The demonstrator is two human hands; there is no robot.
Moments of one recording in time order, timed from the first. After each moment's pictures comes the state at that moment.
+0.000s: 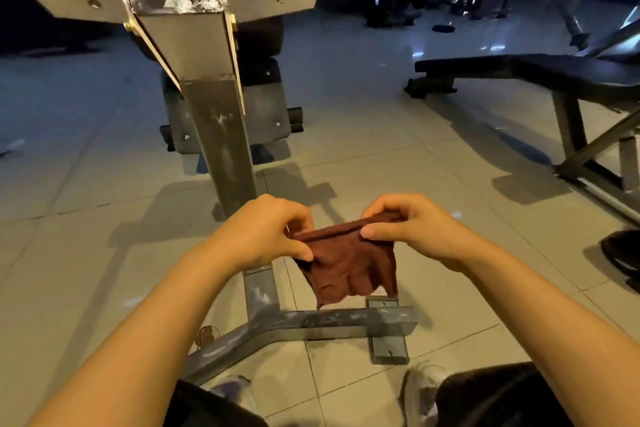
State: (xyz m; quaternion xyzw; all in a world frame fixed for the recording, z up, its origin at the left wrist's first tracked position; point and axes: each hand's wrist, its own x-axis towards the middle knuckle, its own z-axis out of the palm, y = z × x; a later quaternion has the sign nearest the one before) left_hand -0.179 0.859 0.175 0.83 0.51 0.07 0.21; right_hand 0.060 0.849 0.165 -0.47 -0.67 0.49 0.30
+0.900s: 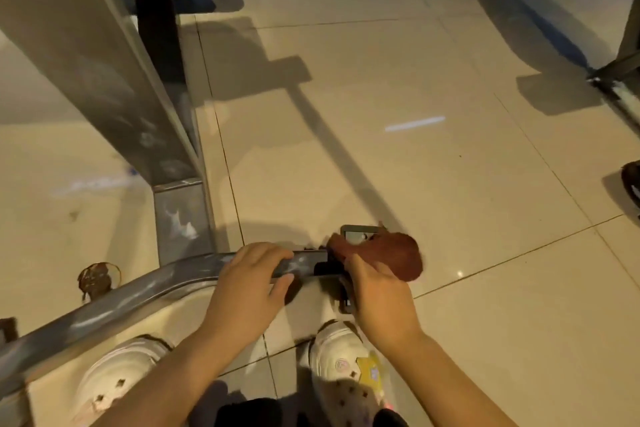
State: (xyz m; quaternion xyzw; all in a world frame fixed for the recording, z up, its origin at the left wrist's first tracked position) left_hand -0.136 0.869 -0.163 0.74 0.59 0.15 0.29; right_hand 0.072 0.848 -0.152 -0.65 -0.75 0.13 0.02
